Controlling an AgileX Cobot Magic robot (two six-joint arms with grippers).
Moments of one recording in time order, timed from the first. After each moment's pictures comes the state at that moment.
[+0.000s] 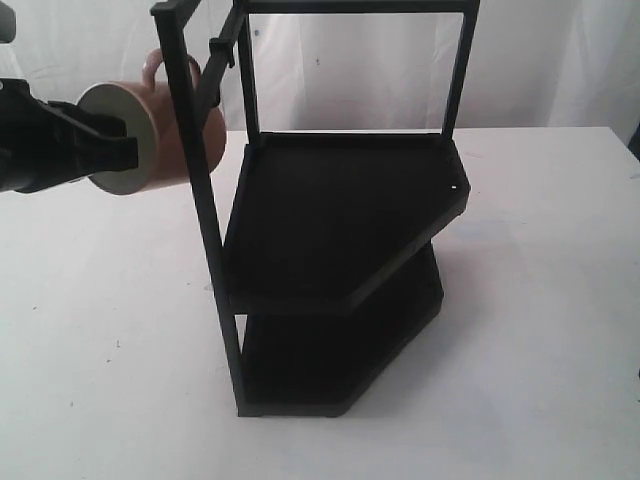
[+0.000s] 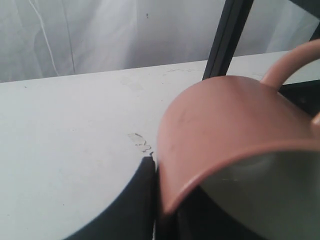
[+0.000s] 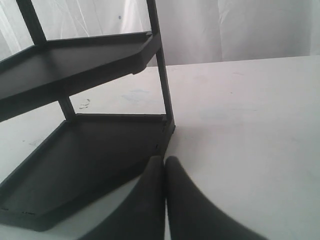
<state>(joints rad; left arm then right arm) -0.30 1.11 -0.73 -0.72 0.03 0.57 0.31 0.01 -0.01 0.04 0.24 0.09</state>
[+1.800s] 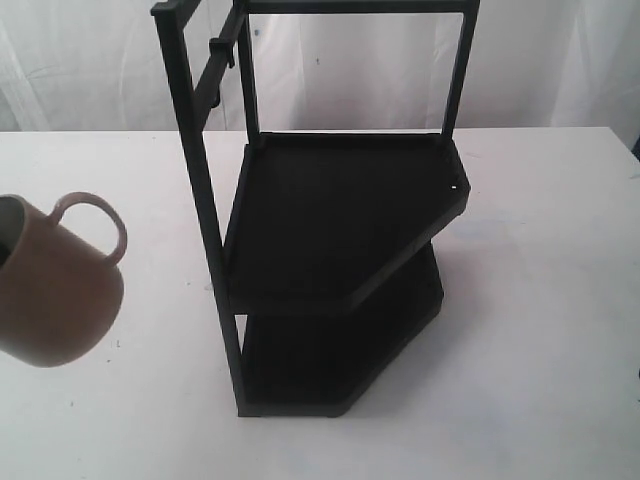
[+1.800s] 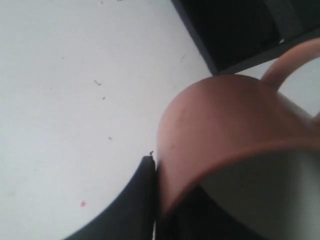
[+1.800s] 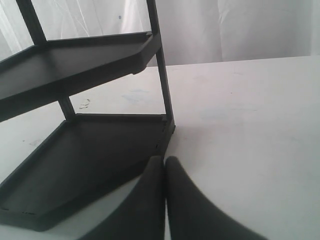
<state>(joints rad) 0.01 1.11 -1.05 -0.38 1.25 0.53 0.31 0.01 -0.01 0.04 0.24 0.09</state>
